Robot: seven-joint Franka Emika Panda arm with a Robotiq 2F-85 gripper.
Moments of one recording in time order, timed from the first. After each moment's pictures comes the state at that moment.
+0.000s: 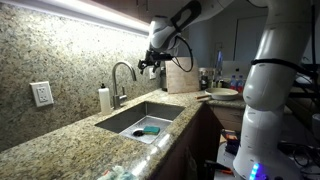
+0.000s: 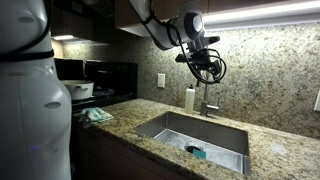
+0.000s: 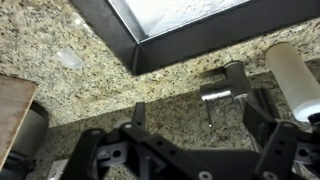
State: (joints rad) arm -0.27 -0.13 -0.01 -2.21 -0.23 2.60 0.37
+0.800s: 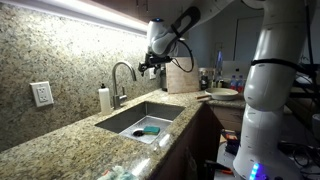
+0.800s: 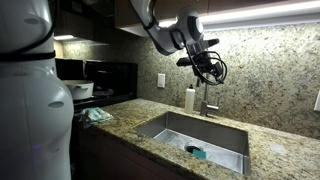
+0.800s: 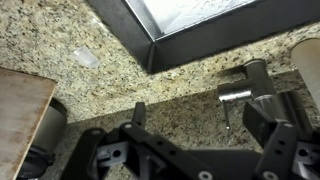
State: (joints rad) arm -0.24 -0.09 -0.04 -2.19 -0.41 2.59 0.54
